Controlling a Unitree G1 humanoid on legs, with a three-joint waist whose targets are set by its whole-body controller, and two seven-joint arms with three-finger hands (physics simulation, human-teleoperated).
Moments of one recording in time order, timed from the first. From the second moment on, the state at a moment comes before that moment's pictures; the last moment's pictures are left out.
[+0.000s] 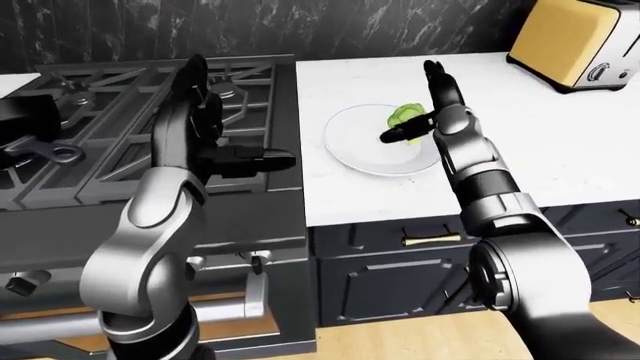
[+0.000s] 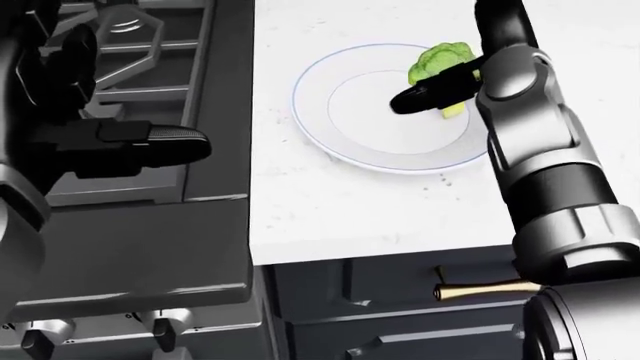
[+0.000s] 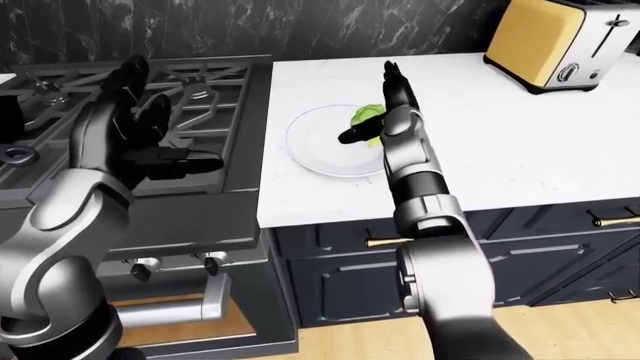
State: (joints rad) left arm -0.62 0.22 0.18 -0.57 -0.30 1.03 0.19; right arm -1.21 -0.29 -0.07 1.02 -0.38 0.29 -0.07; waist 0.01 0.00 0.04
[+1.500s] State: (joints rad) left arm -0.62 0.22 0.18 -0.57 -0.31 1.03 0.20; right arm -1.27 -0.26 -0.06 1.20 -0.45 0.18 -0.15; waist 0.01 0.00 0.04
